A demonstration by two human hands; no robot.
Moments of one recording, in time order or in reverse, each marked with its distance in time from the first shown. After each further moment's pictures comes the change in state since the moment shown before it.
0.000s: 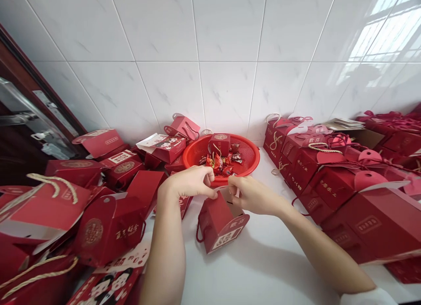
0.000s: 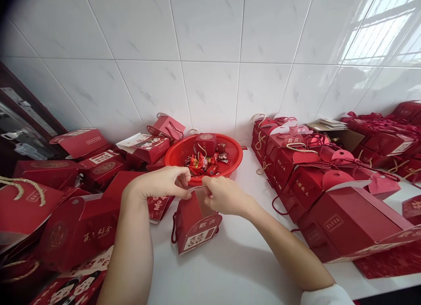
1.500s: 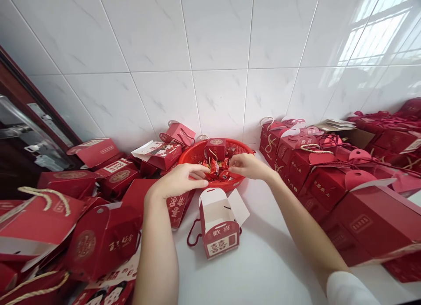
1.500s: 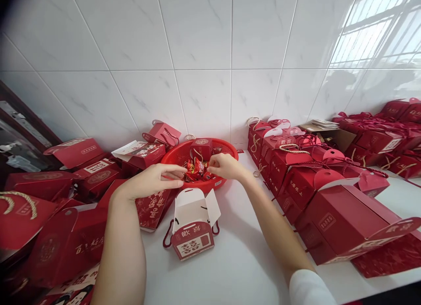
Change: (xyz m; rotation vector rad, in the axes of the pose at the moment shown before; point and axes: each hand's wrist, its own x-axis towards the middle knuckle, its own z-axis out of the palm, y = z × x) left_hand 0.003 -0.020 -0.011 -0.209 0.206 0.152; right_hand 0.050 0.053 -0.040 0.042 0.177 -0.017
